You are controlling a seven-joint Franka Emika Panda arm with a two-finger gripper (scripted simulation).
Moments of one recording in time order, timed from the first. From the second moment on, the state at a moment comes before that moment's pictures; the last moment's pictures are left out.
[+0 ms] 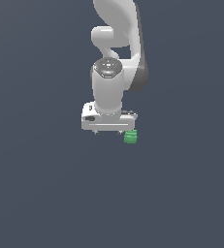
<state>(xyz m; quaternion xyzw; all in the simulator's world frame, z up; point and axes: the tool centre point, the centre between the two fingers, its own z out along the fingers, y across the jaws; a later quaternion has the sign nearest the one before) 0.001 -0.014 0.169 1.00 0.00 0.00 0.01</state>
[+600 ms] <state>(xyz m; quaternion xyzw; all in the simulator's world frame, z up) -0.004 -0.046 0.160 1.00 0.00 -0.01 0.02</state>
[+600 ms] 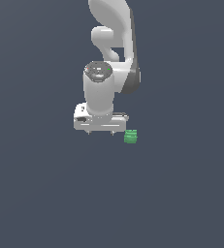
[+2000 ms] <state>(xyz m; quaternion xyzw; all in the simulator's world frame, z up) -0.060 0.093 0.095 1.00 -0.04 0.00 0.00</state>
